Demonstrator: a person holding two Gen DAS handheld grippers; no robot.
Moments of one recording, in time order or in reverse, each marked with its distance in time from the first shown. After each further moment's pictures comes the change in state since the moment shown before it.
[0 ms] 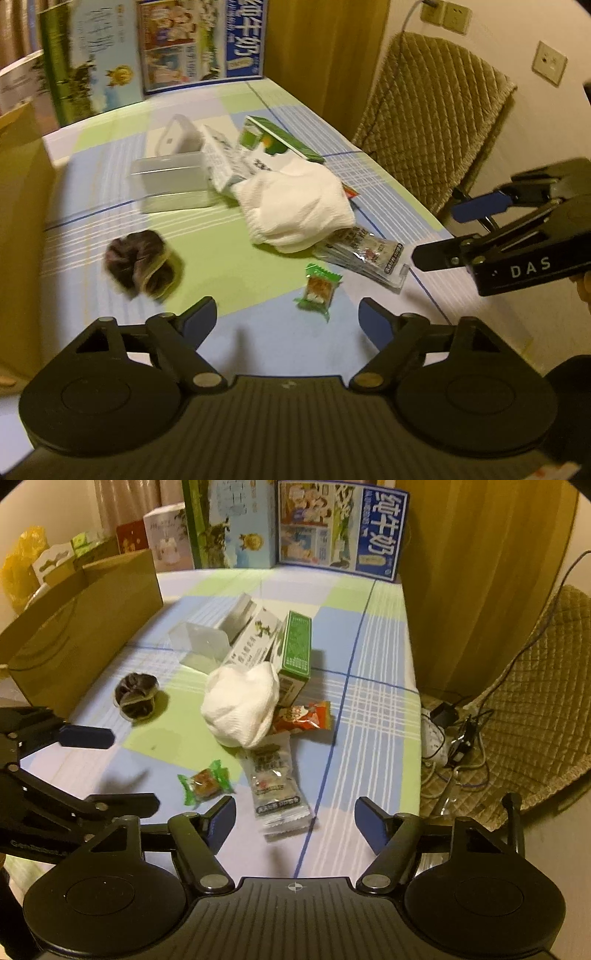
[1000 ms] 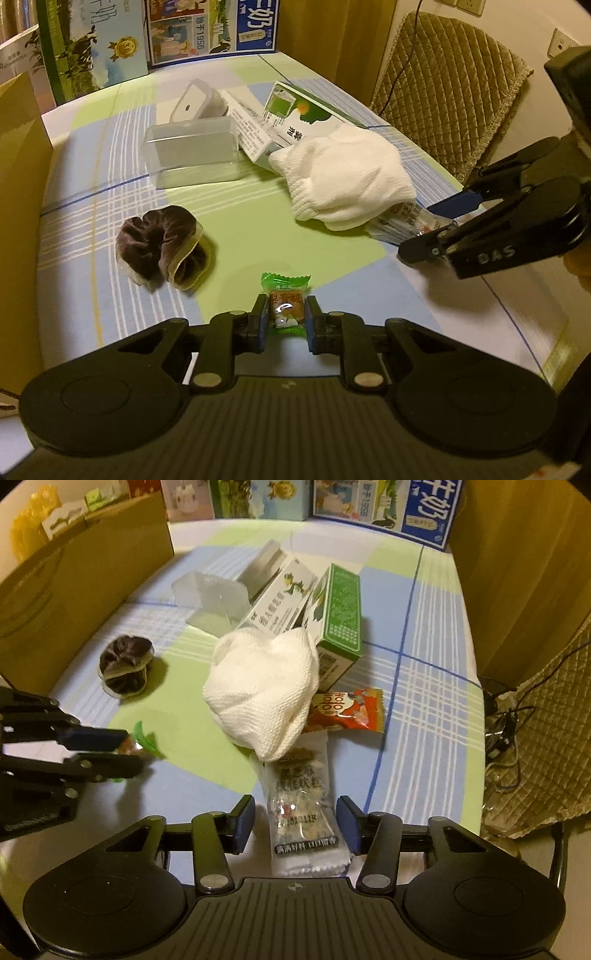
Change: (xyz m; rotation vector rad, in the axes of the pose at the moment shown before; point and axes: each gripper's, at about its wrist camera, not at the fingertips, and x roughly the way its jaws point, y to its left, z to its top) left arm 0.028 0.046 -0.009 -0.013 0.057 0.005; right arm 0.075 0.015 0.023 -0.093 0.128 0.042
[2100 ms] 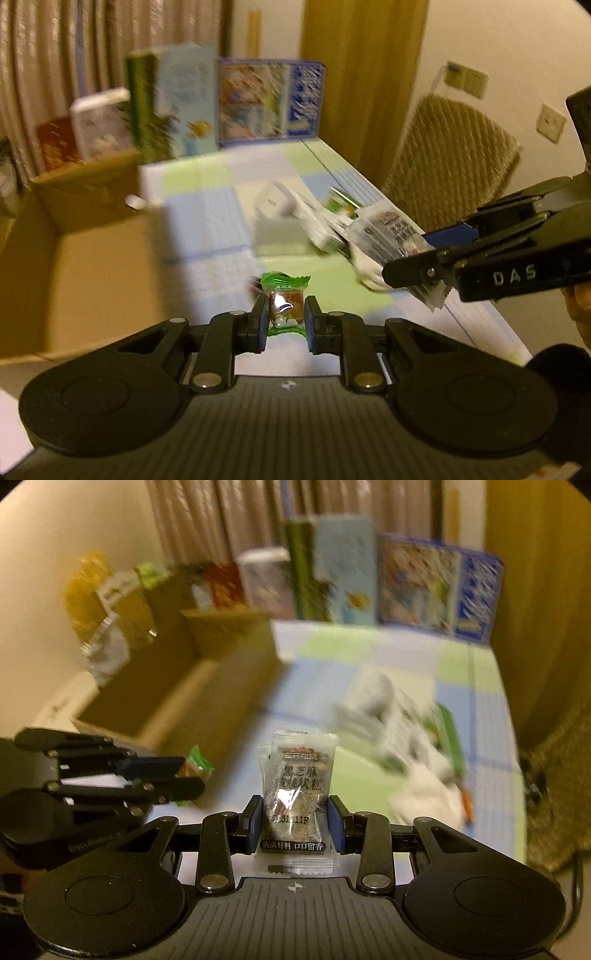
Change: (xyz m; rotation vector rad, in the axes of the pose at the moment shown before) left arm -0.180 0.052 0.004 -0.058 -0.197 0.092; right arm -0.144 0.134 0.062 0.034 -0.264 0.183
